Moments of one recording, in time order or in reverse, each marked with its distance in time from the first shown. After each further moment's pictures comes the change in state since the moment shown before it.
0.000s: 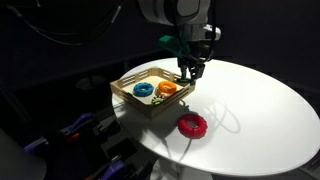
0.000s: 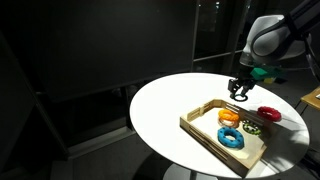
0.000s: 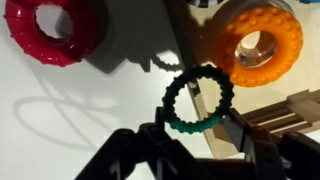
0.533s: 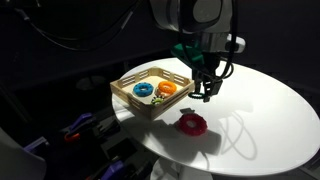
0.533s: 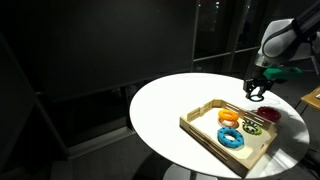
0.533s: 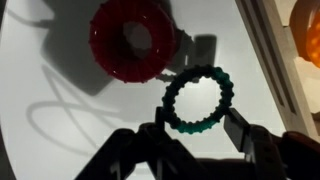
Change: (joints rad) arm -0.051 0.011 -0.104 -0.023 -0.005 -0.017 0.030
